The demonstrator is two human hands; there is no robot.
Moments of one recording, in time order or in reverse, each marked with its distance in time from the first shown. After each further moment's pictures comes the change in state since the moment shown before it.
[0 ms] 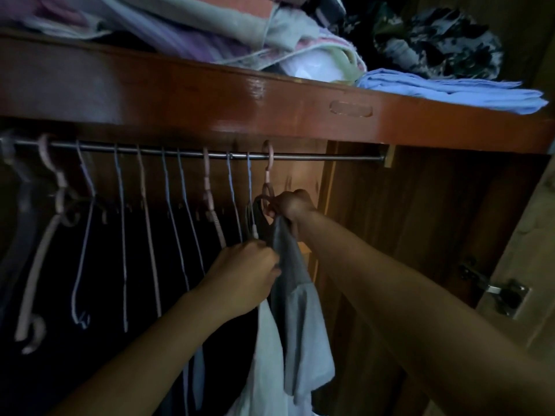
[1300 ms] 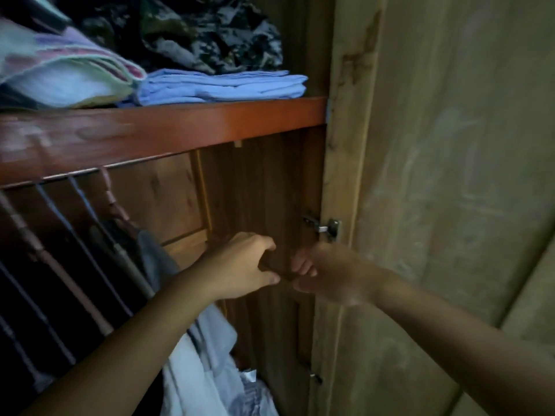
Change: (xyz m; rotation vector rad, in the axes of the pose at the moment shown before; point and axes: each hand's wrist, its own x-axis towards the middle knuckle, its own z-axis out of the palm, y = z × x) left_hand 0.069 0.142 0.007 -0.251 -0.369 0.353; right_hand -0.209 0.057 -0.216 -1.021 0.023 0.018
